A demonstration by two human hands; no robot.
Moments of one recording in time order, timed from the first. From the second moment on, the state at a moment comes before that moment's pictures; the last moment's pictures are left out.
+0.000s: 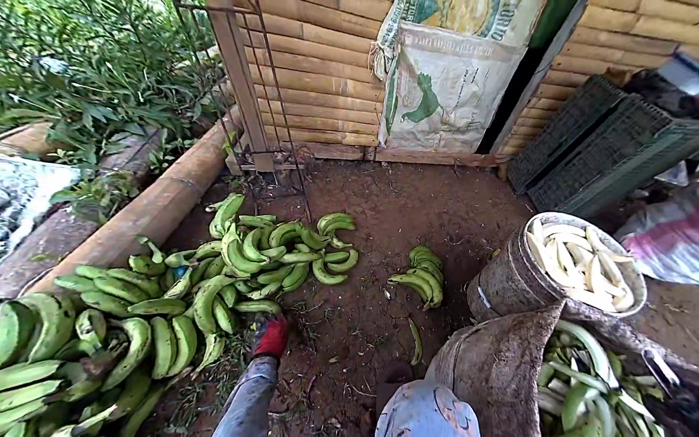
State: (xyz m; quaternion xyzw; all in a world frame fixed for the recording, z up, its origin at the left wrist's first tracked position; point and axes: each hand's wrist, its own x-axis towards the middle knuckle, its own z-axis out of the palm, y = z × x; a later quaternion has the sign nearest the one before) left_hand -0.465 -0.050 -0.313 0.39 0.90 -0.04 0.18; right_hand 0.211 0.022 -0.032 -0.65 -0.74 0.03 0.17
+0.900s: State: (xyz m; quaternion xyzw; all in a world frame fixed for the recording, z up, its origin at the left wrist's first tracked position) left_hand 0.031 -0.010 0.049 0.25 0.27 0.71 0.60; right_hand 0.182 -0.070 0.019 -0.27 -0.67 0.54 0.43
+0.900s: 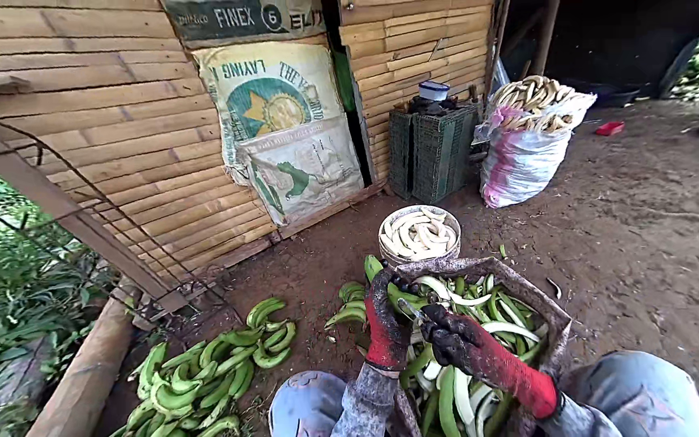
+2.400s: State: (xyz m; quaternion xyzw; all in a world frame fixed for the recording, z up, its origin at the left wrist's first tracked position) left_hand 0.035 0.000 -0.037 0.34 0.29 0.57 0.69; right_hand 0.221 -0.037 -0.026 -0.59 -0.70 0.17 0.36
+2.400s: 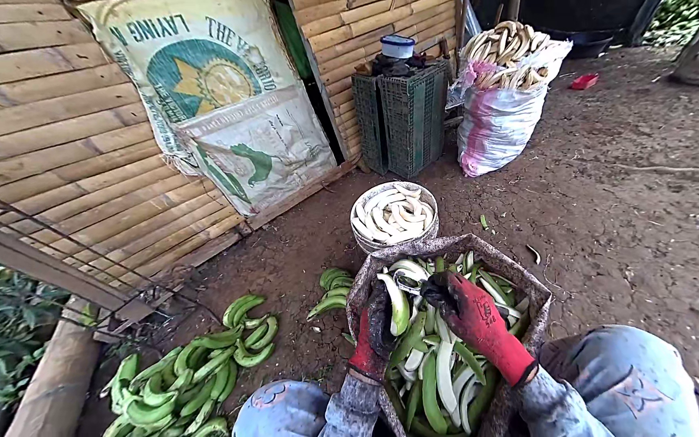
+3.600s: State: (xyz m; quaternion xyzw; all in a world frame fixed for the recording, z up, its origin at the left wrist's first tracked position) left_hand 0.032 0.003 -0.022 0.52 0.55 0.54 0.37; right_hand 0.194 -0.045 -0.039 -0.55 -0.74 -0.06 0.38
